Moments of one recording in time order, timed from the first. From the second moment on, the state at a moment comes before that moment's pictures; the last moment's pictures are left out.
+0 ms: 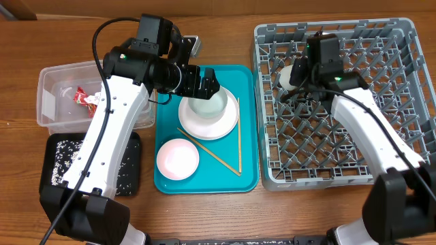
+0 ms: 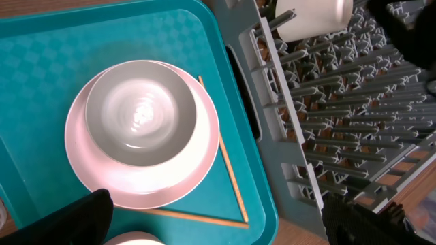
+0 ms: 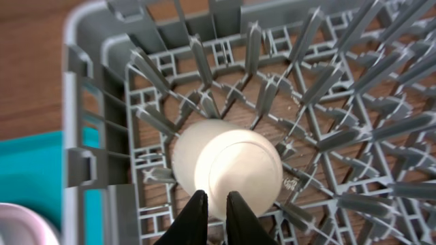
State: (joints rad) left arm -0.25 1.72 1.71 -1.10 0.43 -0.10; right arm 0.19 1.70 1.31 -0.50 0.15 0.34
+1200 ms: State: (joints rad) left arm -0.17 1.72 1.72 -1.07 0.44 -0.13; right arm 0.21 1.49 1.33 -0.67 -0.36 0.28
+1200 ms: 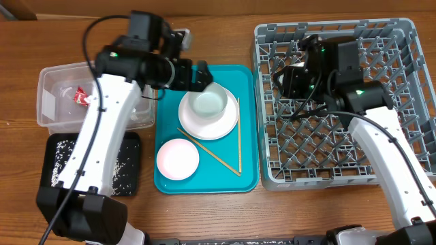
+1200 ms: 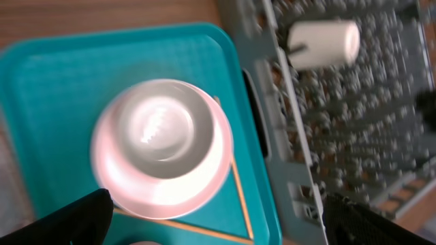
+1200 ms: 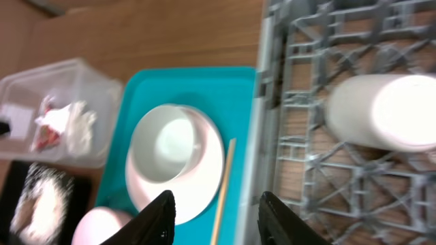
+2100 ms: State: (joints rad) left arm 0.20 1.72 1.85 -1.13 0.37 -0.21; right arm 0.75 1.86 1.33 -0.20 -0.08 0.11
